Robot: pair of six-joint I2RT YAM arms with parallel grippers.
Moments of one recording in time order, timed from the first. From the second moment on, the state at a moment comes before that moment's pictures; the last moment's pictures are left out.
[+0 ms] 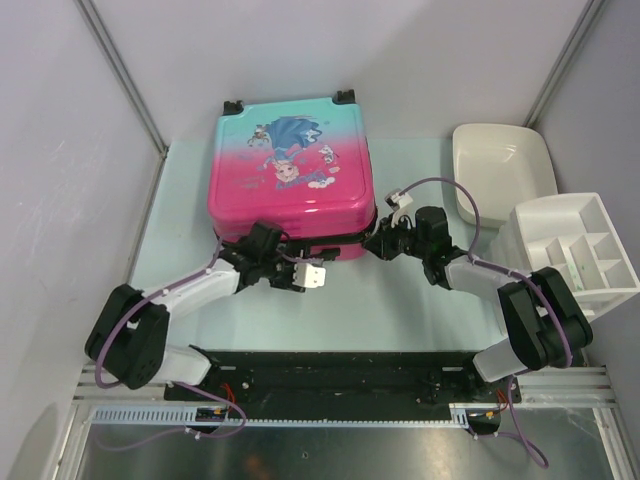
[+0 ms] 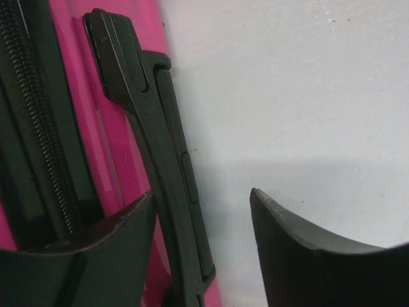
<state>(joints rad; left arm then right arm) -0.55 1.36 0.73 -0.25 0.37 1.19 0.42 1.48 0.67 0.44 -0.50 0.21</state>
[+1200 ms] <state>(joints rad) -0.77 1.75 1.21 -0.45 0.17 0.49 0.29 1.38 0.65 0.30 -0.35 0.26</state>
